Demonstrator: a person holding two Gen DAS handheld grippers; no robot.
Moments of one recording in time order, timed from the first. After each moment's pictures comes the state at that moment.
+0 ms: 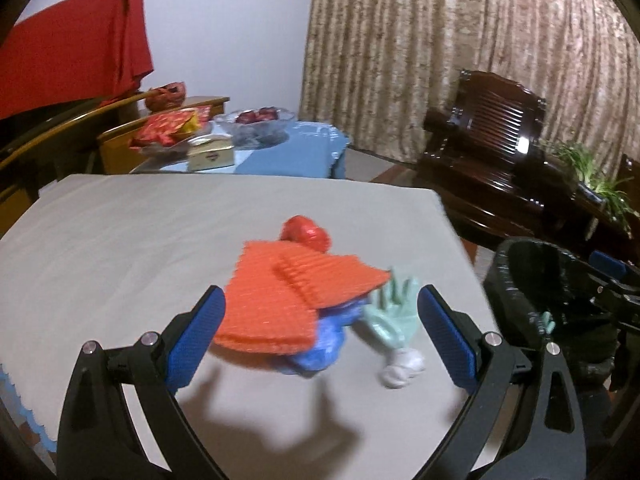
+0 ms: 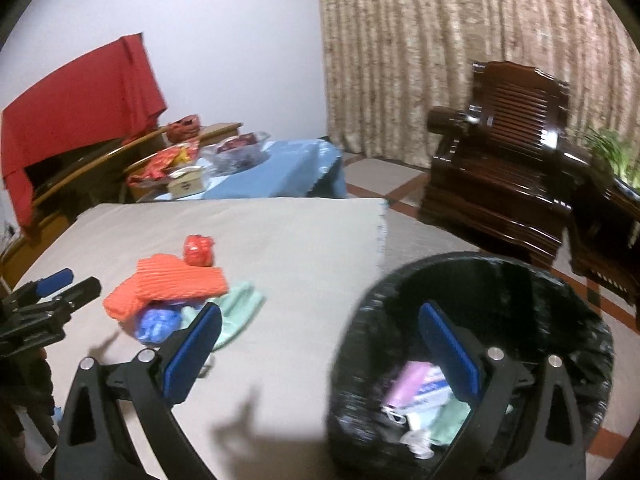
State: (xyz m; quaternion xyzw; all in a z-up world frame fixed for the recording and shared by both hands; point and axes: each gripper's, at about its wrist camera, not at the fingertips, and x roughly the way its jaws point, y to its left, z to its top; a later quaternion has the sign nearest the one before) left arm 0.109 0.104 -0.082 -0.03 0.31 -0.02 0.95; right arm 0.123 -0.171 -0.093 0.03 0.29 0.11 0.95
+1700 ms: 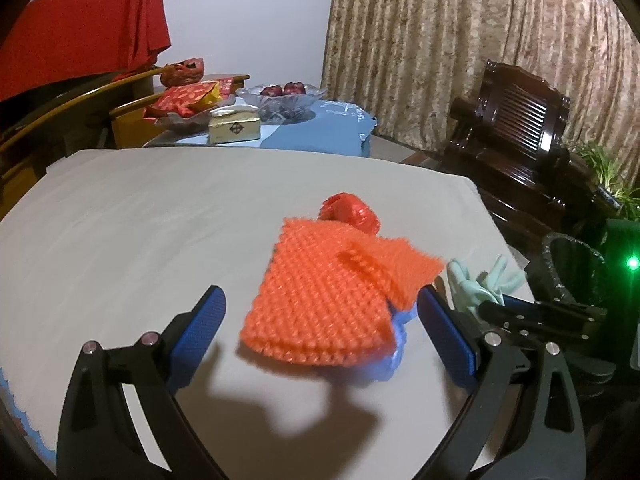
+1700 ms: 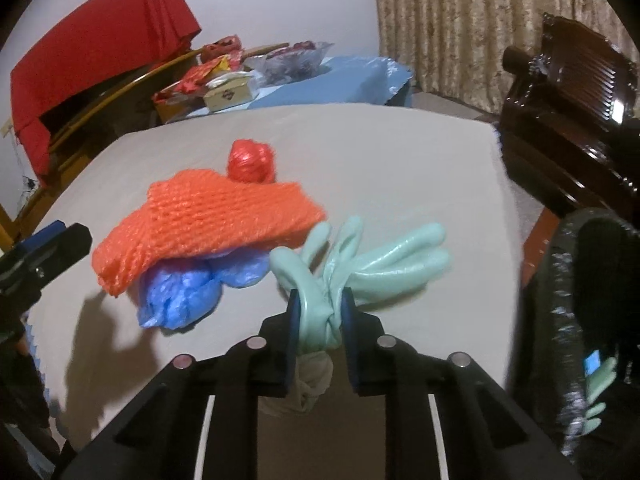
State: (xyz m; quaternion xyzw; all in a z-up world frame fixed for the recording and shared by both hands) left arm 0.139 0.134 -0.116 -0.04 0.33 0.00 0.94; right arm 0.191 -0.074 -0.180 0.01 0.41 0.17 0.90
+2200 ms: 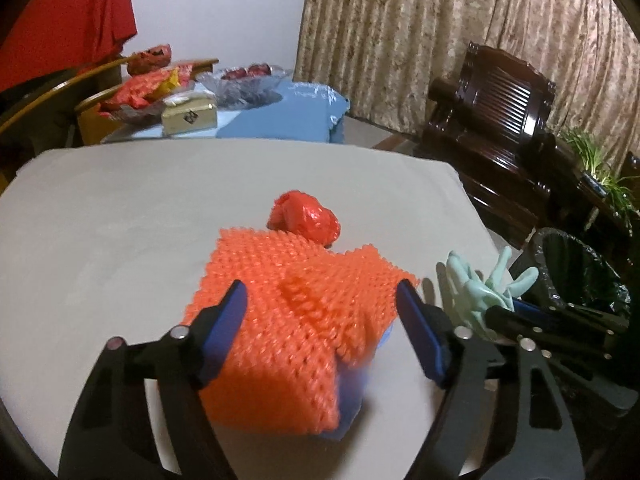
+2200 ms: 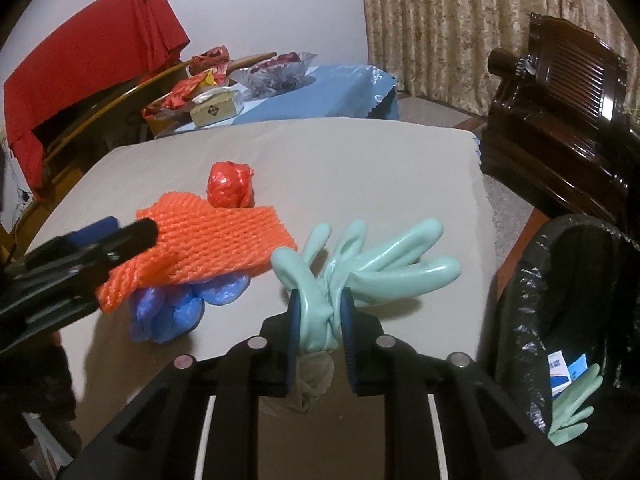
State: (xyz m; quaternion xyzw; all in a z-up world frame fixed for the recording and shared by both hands) left arm 0.196 0.107 -0.136 -0.05 0.37 -0.04 0.93; right arm 0.202 -0.091 -0.169 0.02 0.40 0.16 0.90
